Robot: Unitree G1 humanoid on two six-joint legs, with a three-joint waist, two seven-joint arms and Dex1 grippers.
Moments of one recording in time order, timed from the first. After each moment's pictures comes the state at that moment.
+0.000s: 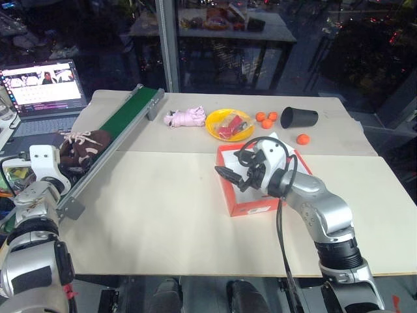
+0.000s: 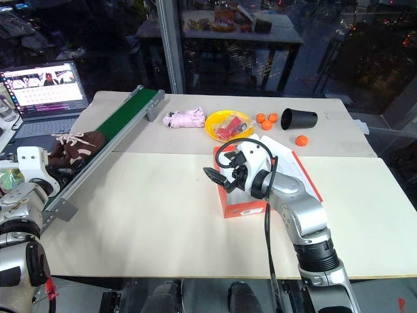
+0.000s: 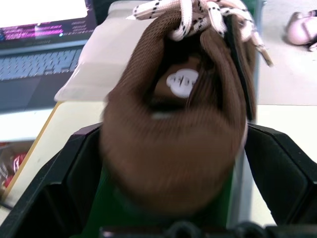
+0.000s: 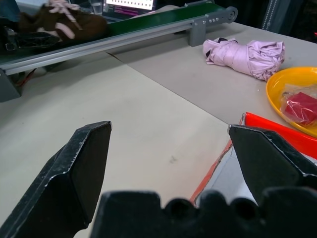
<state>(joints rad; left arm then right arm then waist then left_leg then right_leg) -0.74 0.75 0.37 1.19 -0.20 -0.10 -0.53 -0.50 -0.38 0.08 -0.27 0.38 0.71 0.54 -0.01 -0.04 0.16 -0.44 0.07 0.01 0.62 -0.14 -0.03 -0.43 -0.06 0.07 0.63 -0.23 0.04</state>
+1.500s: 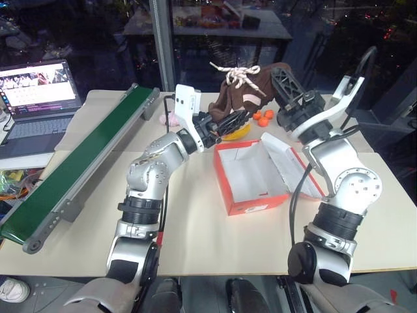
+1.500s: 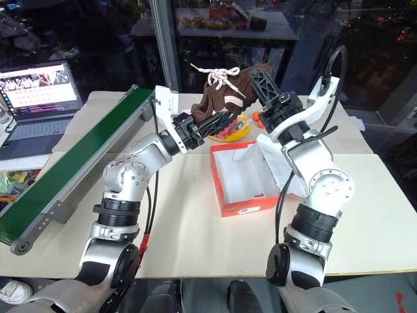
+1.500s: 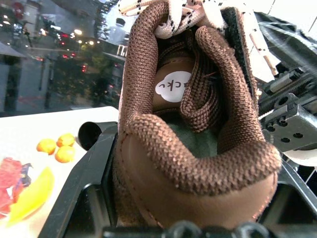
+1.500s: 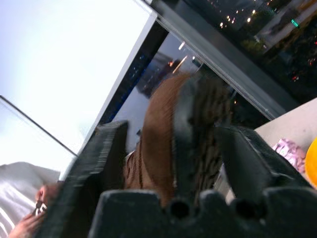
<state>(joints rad) -0.84 0.10 0.06 0.09 -0.55 0.59 -0.56 -0.77 -0.11 -0.50 -0.15 1.20 0.83 -0.06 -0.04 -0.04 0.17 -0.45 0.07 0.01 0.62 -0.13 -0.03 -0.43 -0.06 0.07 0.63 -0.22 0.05</state>
